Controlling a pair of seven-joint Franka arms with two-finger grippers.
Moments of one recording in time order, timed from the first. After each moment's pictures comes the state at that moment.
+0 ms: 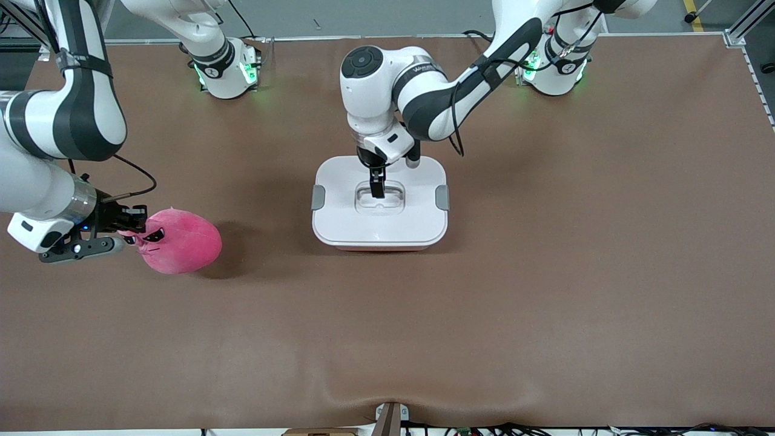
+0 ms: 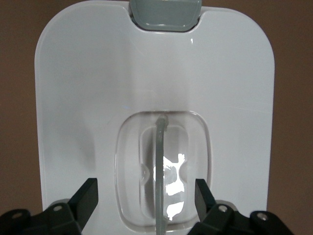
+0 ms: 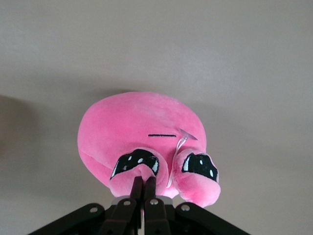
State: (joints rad) left arm -0.50 0.61 -0.56 -1.50 0.50 2.05 -2.74; right arm 0.13 0.21 -0.13 -1.74 0.02 1.87 -0.21
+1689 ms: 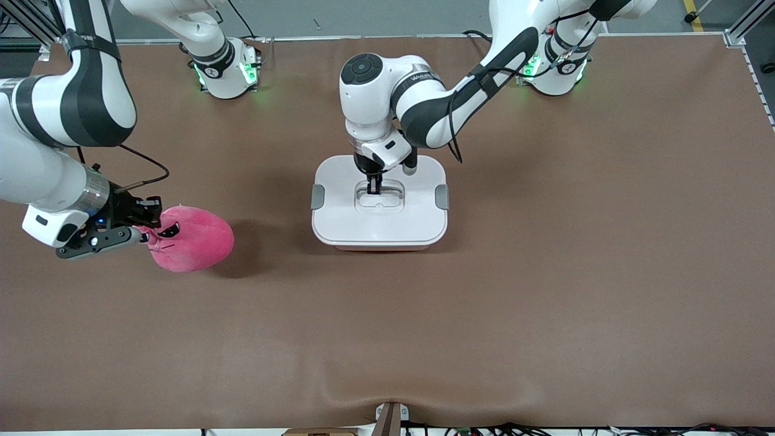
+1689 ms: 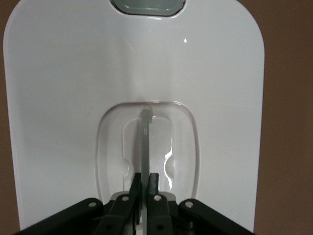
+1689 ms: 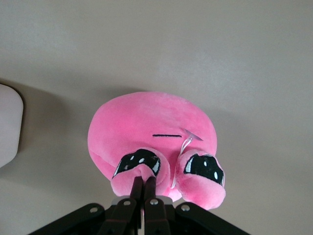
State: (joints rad) left arm -0.50 0.63 -0.55 -1.48 0.53 2.08 -2.75; right arm 0.17 0.19 -0.13 -1.71 0.06 1.83 -0.25
